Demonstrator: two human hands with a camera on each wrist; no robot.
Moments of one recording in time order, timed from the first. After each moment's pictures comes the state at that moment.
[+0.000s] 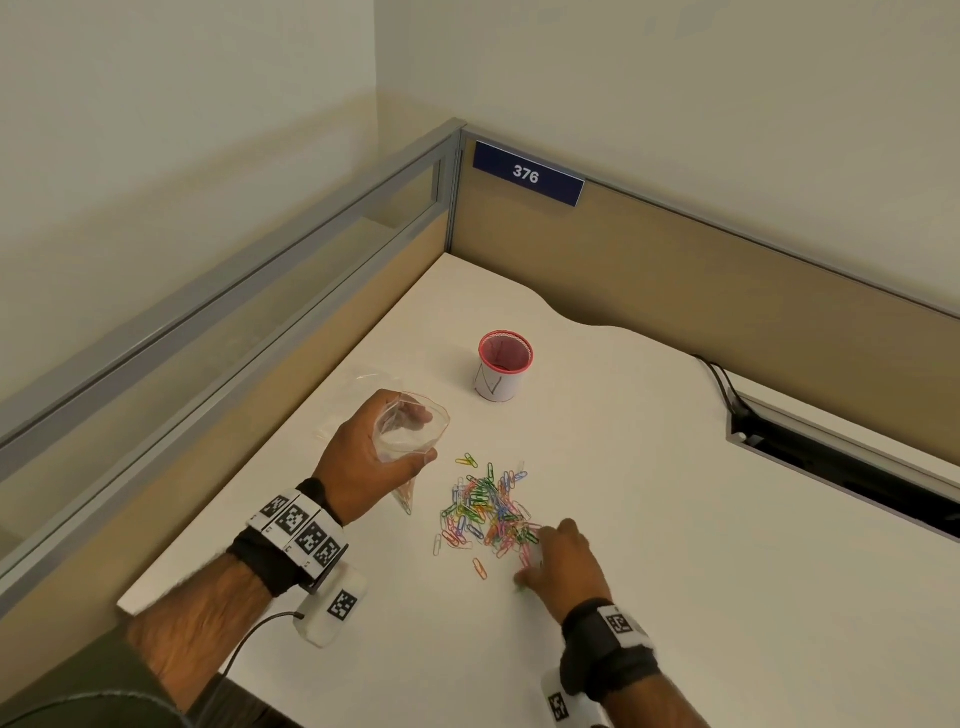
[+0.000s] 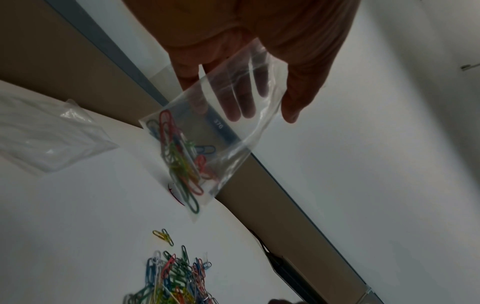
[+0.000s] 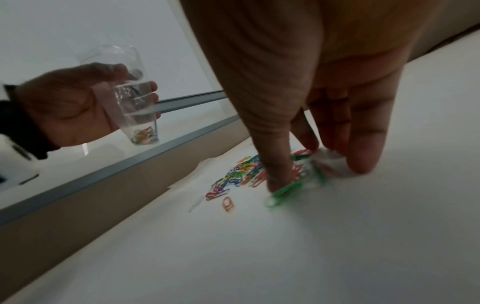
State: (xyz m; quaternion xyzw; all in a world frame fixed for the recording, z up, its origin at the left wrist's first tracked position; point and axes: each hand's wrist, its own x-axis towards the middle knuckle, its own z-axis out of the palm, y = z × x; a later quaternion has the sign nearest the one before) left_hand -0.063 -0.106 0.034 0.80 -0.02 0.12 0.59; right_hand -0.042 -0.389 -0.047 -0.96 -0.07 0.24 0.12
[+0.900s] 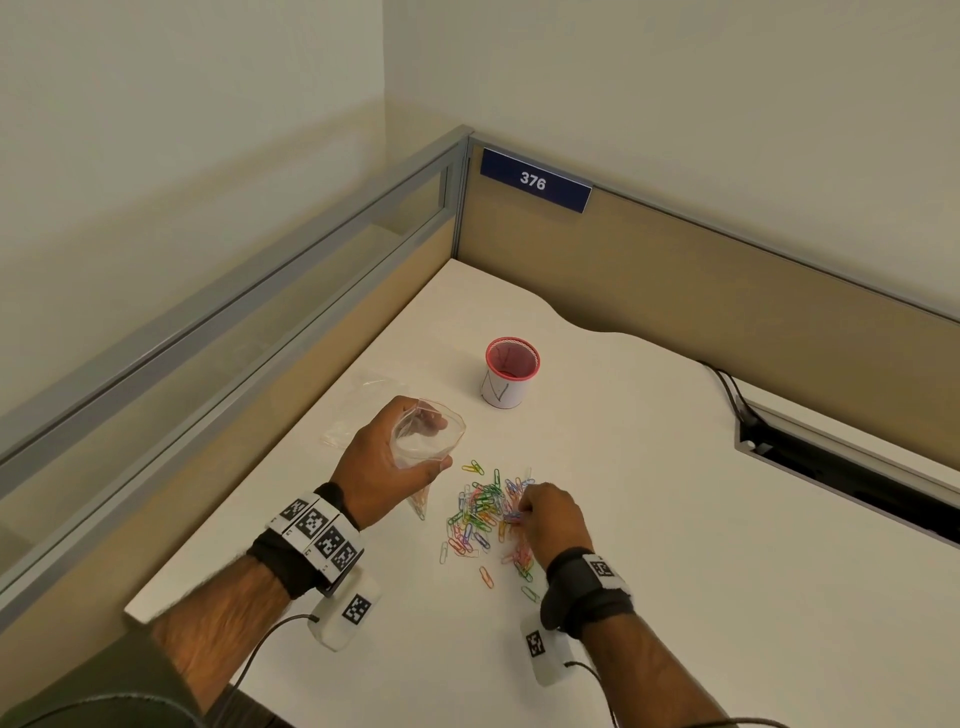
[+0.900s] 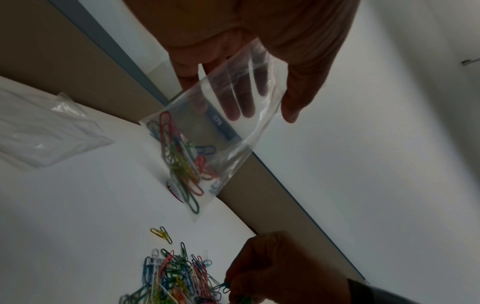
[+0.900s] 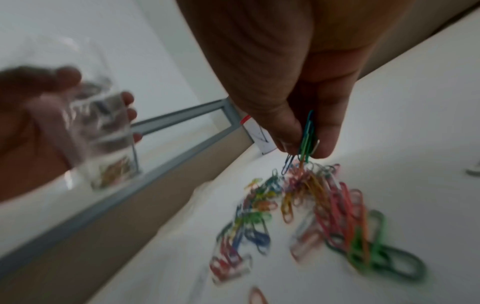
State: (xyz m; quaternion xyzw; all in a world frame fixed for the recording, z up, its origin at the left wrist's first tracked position) left_hand -0.059 -0.111 0.033 0.81 0.00 0.11 0.58; right_hand 0.008 -0.349 -0.034 -0.97 -0.12 0.15 0.15
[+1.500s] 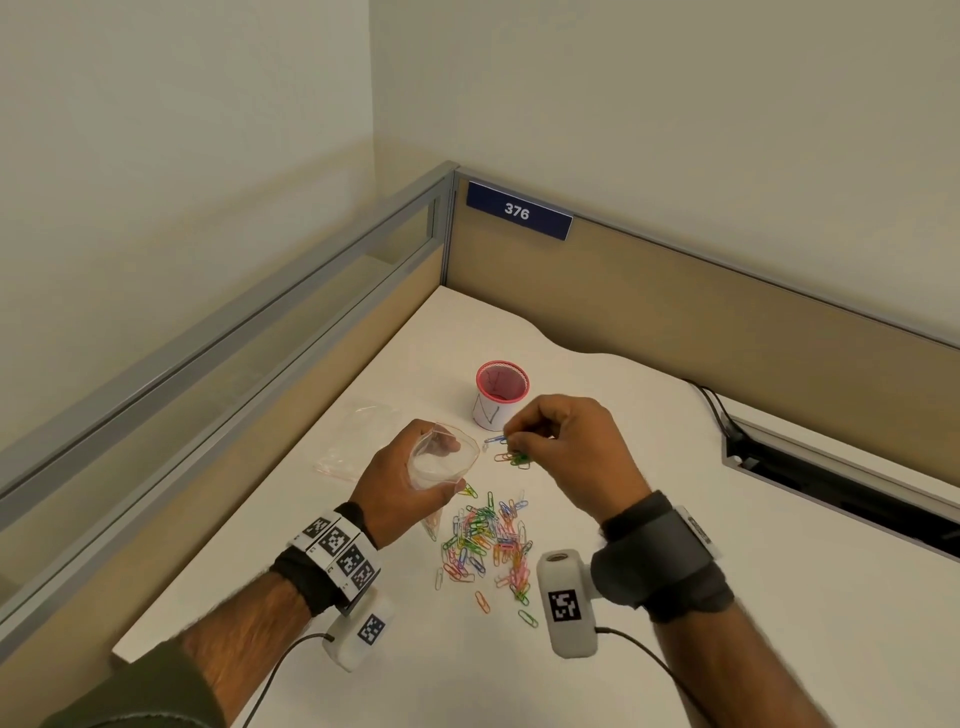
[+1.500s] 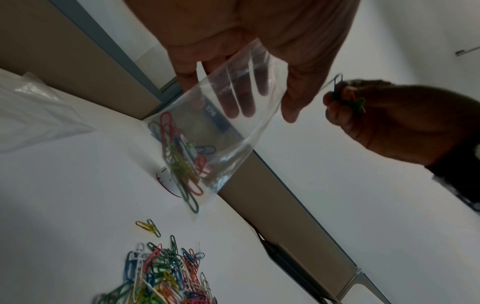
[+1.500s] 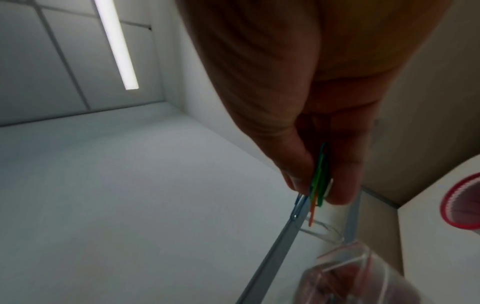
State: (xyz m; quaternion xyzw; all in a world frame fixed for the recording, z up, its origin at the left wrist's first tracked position) left_hand -0.045 -0.125 0.032 0.82 -0.02 0.09 0.57; right_hand 0.006 -0.329 0.156 -0.88 -0.21 0.07 0.43
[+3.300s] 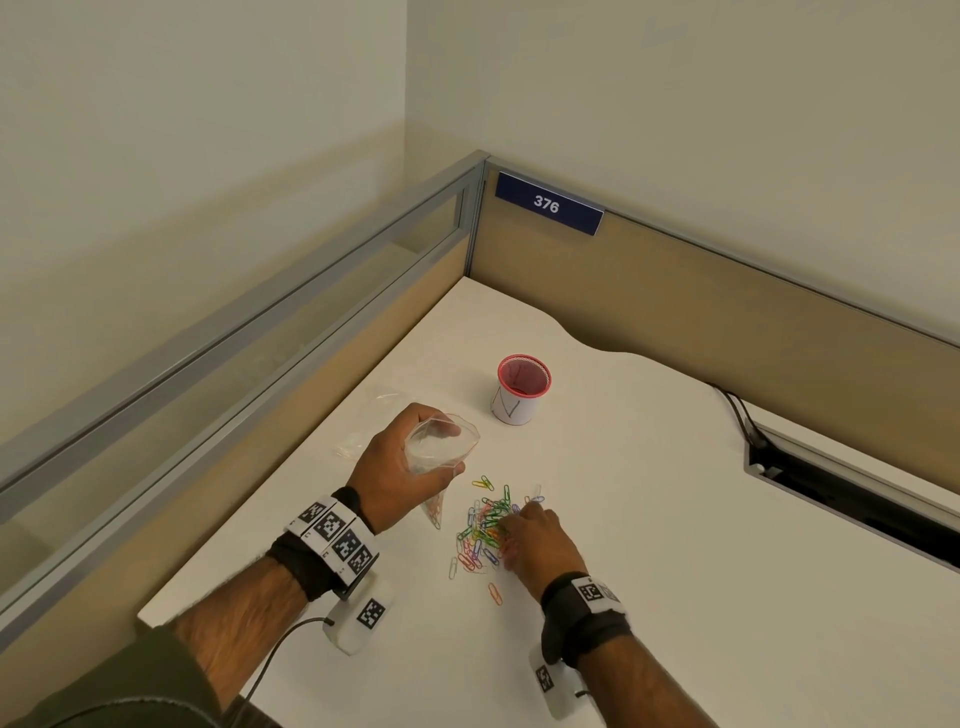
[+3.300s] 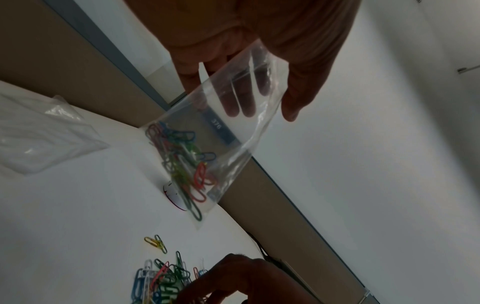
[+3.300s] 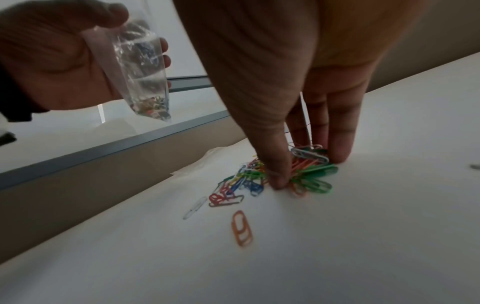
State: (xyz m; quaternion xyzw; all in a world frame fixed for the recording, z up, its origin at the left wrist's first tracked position) left_hand -0.055 -0.108 0.035 0.79 0.00 0.12 0.60; right_hand -0.008 -0.334 -0.044 -0.95 -0.23 0.21 0.06
